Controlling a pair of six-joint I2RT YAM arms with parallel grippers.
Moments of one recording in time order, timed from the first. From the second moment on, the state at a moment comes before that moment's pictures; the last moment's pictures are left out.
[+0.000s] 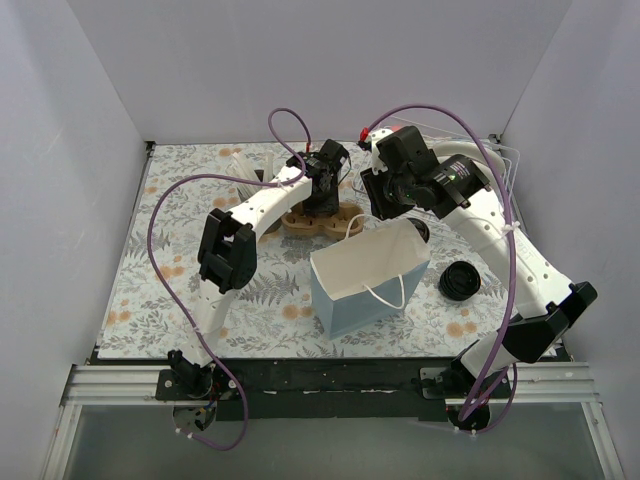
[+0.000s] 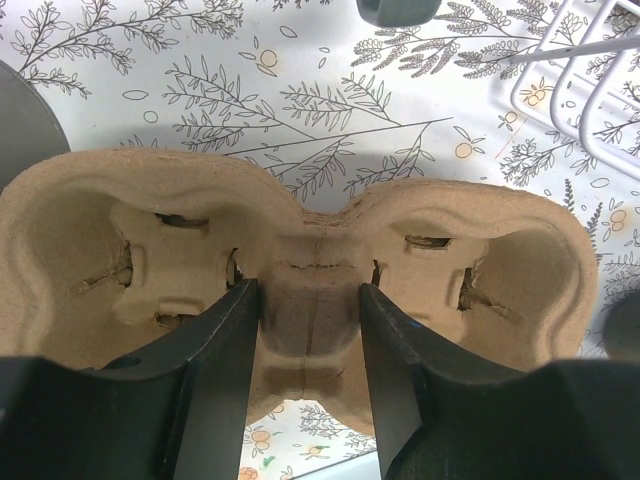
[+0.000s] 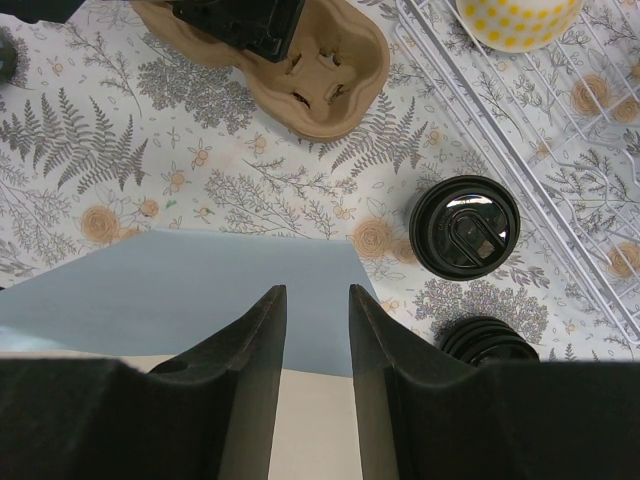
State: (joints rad) left arm -0.63 2.26 2.11 -0.97 -0.22 -0.61; right arm 0.70 1.51 1.81 -1.16 0.11 0.13
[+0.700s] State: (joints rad) left arm -0.63 2.27 2.14 -0.97 -0.19 -0.60; right arm 0.70 1.51 1.81 -1.16 0.11 0.13
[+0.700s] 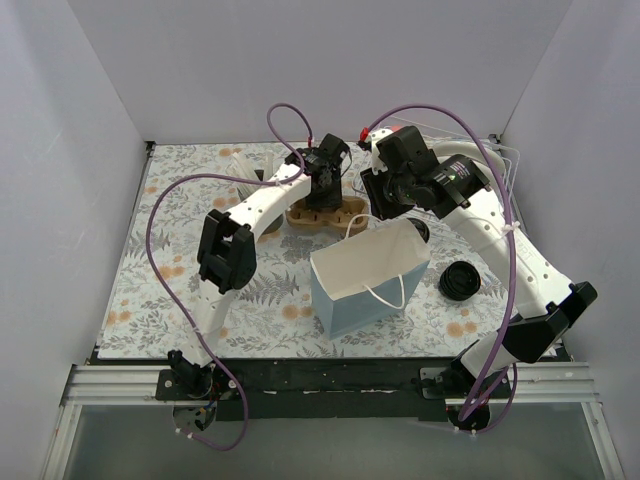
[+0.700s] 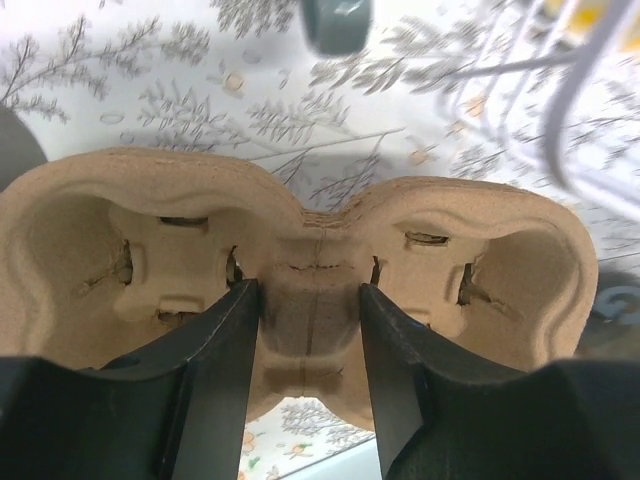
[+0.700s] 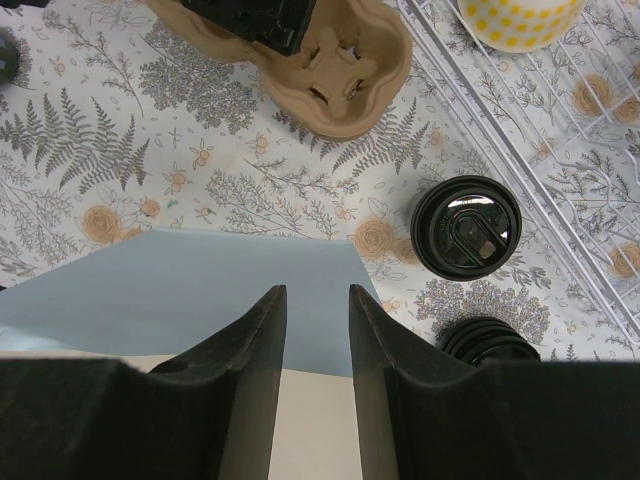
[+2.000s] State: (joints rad) left arm -0.59 2.19 2.12 -0.92 -0.13 -0.55; right arm 0.70 1.51 1.81 -1.16 0.10 0.14
